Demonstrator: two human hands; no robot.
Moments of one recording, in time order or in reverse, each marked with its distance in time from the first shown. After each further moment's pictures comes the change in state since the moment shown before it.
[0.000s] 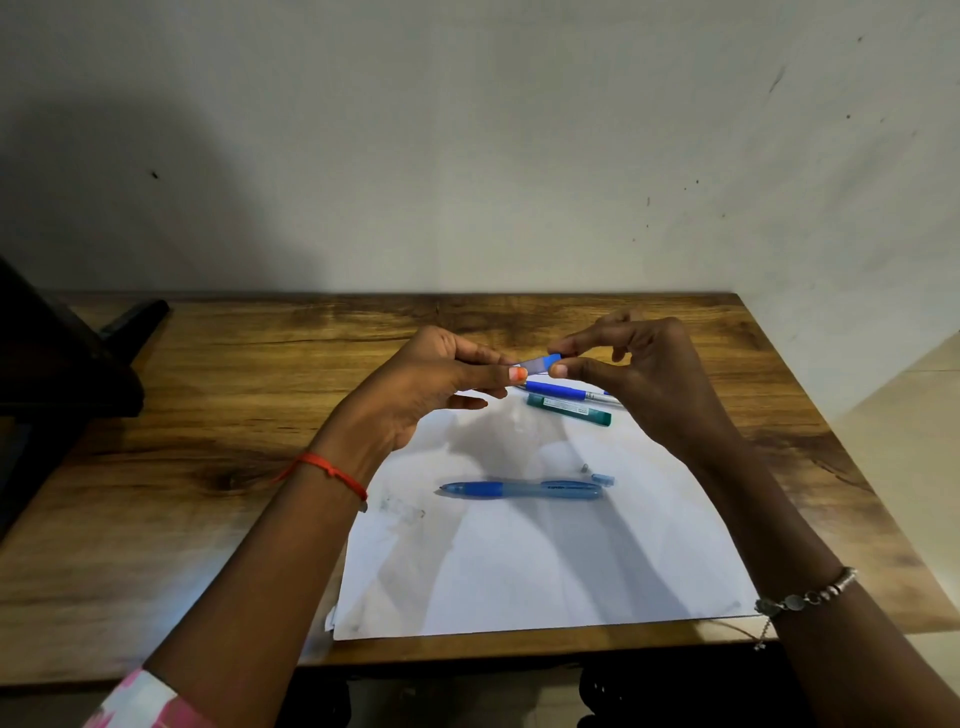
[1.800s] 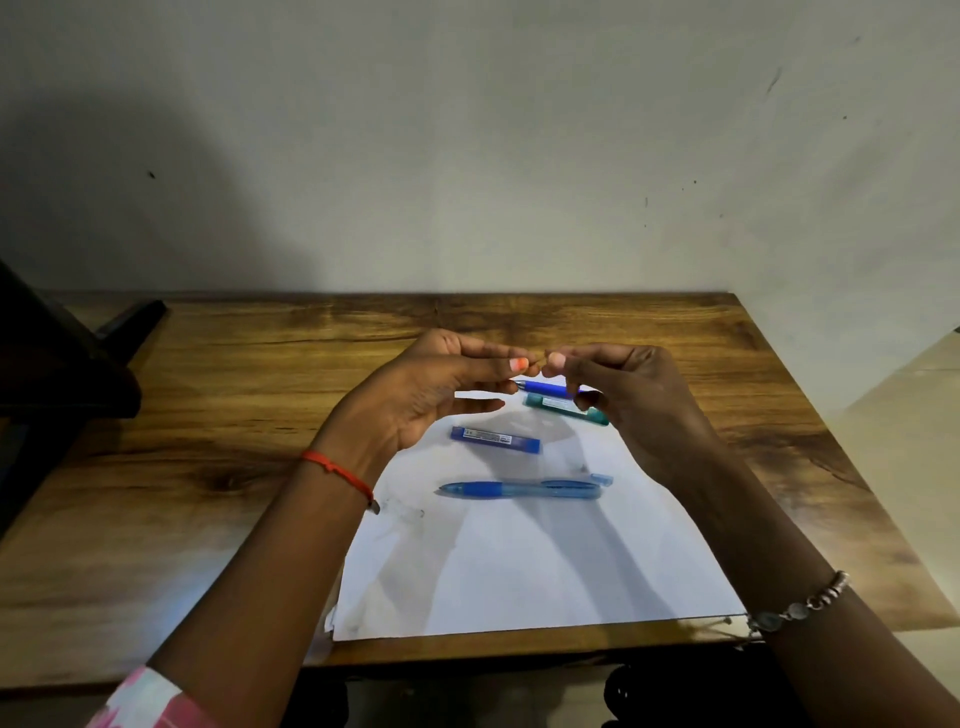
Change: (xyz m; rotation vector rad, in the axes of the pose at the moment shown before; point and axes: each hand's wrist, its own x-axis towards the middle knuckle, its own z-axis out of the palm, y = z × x) left_hand 0.002 0.002 0.005 -0.205 -0.113 -0.020; right_hand -0.004 0.011 0.012 0.549 -0.005 0.368
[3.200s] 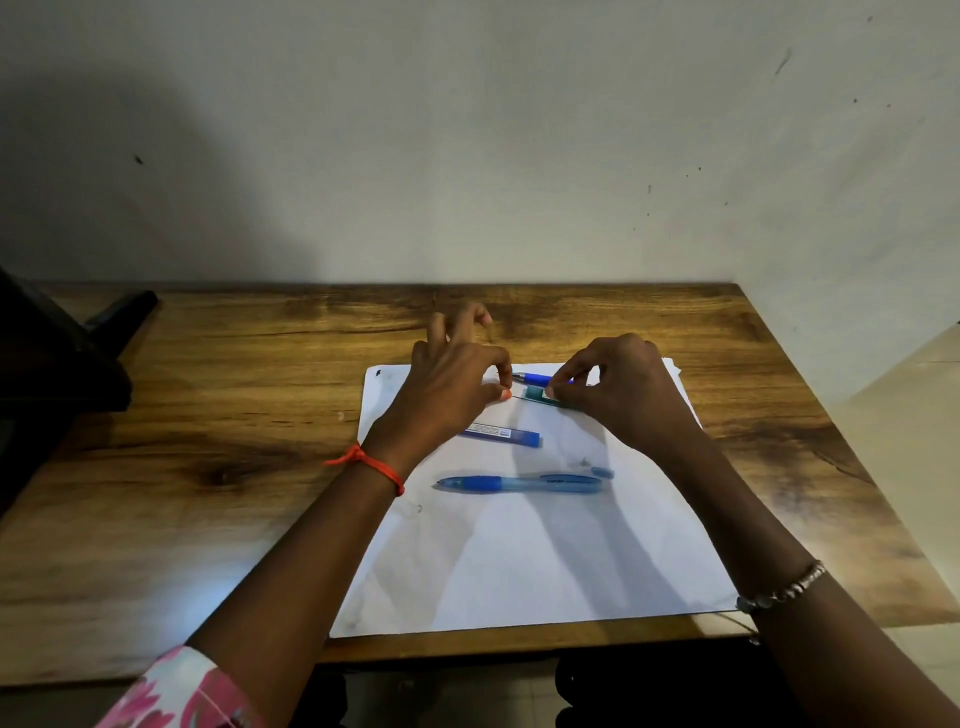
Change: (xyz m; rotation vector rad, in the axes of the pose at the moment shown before) left_hand 0.027 -0.029 0.008 1.175 0.268 0.337; right_hand 0.008 0.004 -0.001 -0.841 0.023 -0.230
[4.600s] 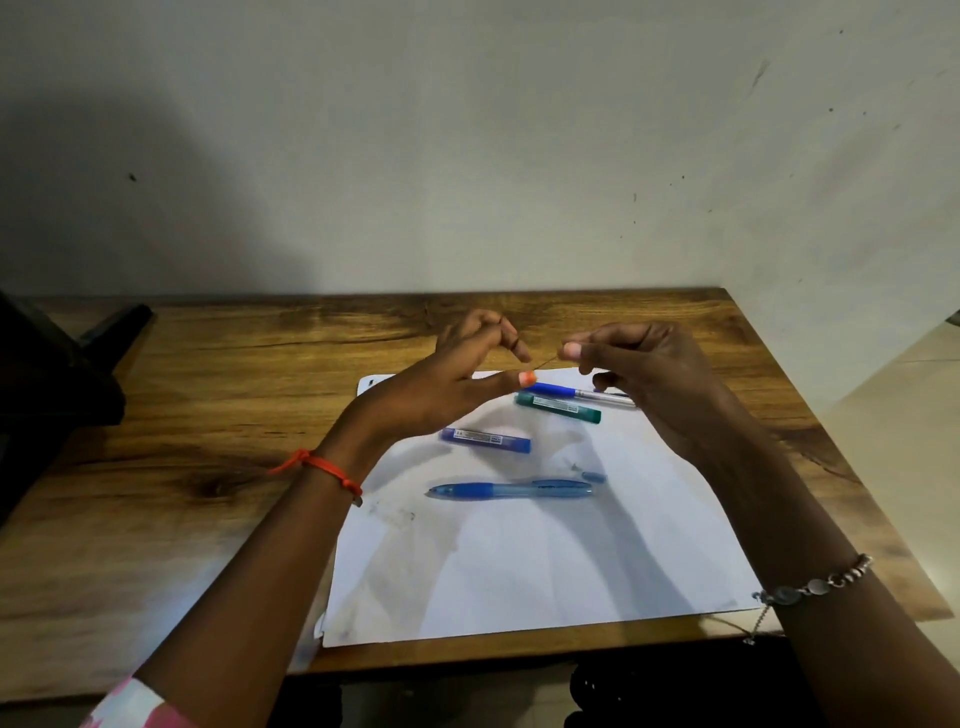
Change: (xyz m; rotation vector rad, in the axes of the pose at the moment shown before) left_hand -0.009 0.000 -0.030 -0.501 -0.212 0.144; right_hand -0.004 0.003 -0.026 0.827 -0.052 0.114
